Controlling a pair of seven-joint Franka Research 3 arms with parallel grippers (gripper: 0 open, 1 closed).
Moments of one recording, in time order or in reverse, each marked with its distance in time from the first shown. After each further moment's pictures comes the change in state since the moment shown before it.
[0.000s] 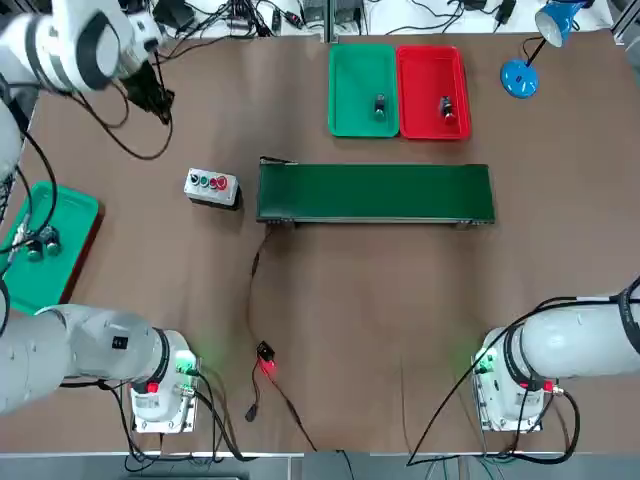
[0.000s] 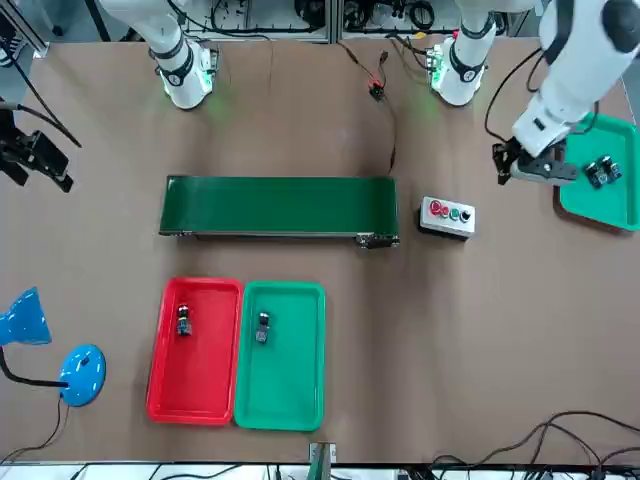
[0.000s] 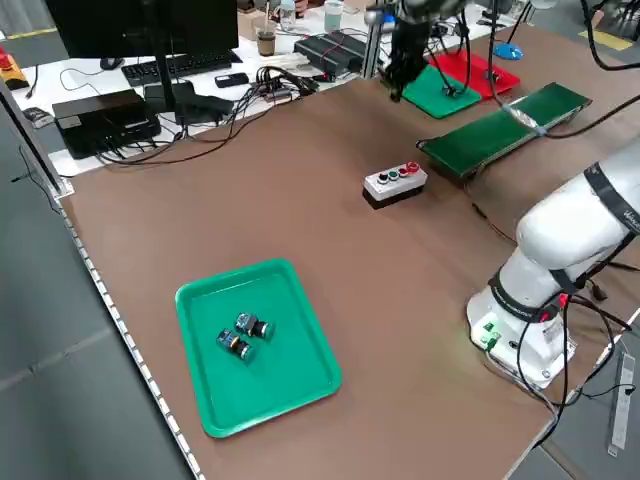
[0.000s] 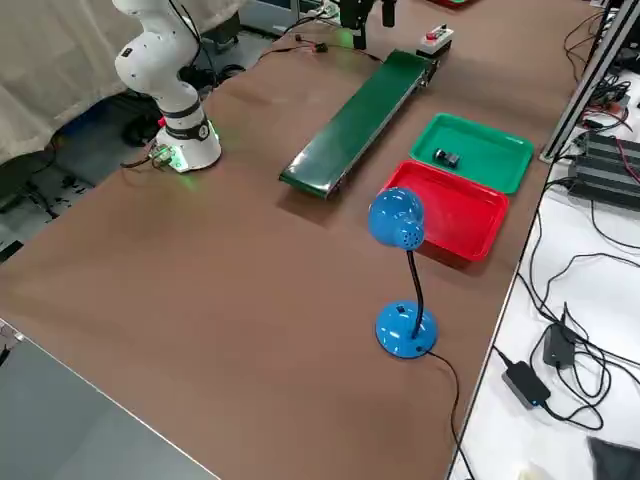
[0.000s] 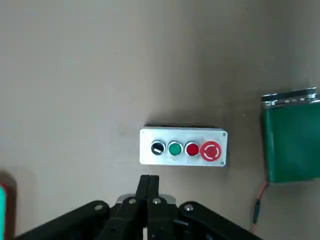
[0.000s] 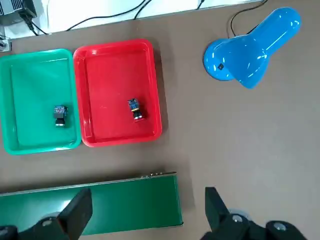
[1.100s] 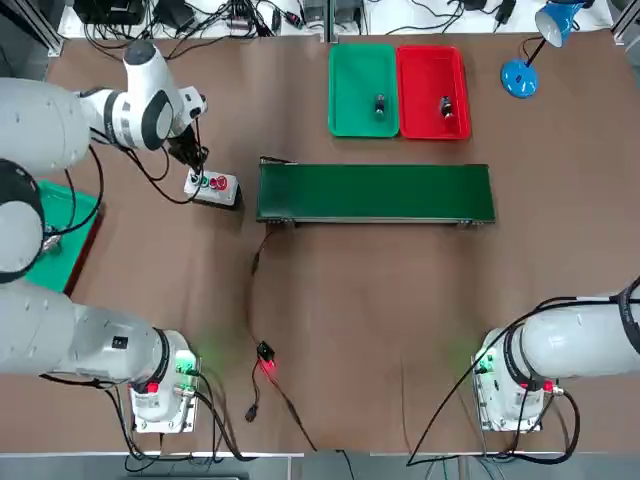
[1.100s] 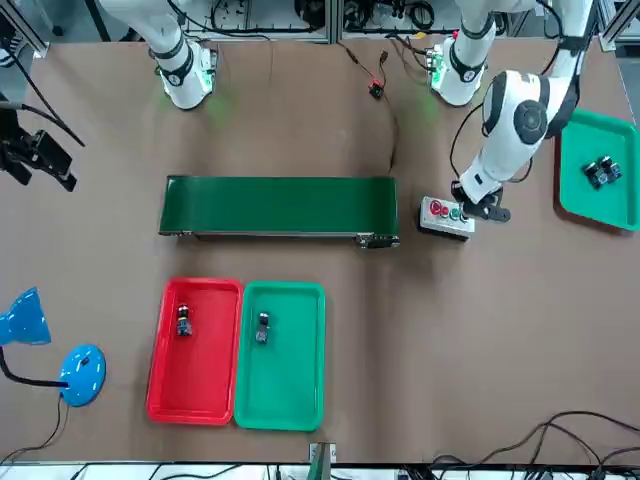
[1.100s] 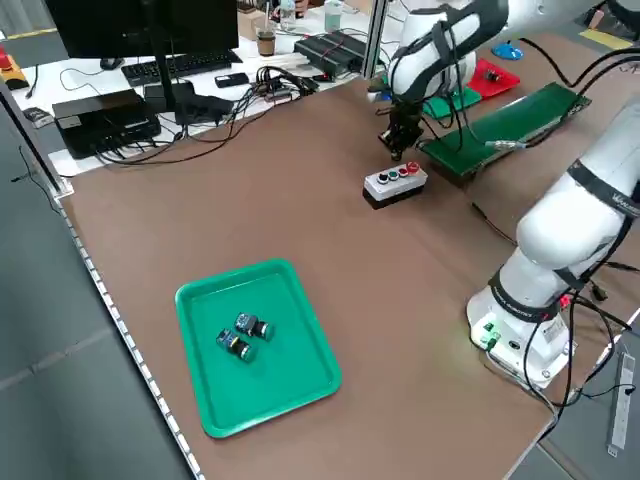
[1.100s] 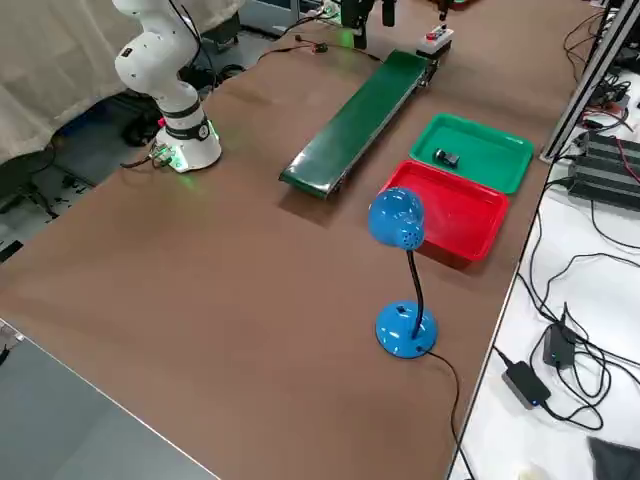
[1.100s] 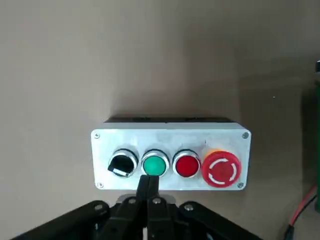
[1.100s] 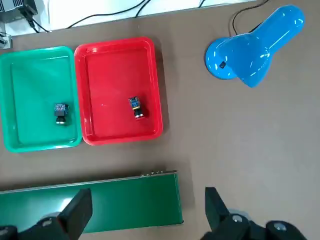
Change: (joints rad) left arm 0.000 0.286 -0.073 -0.104 0.000 0.275 -0.042; right arm 0.000 0.000 0.004 -0.001 0.000 -0.005 0.000
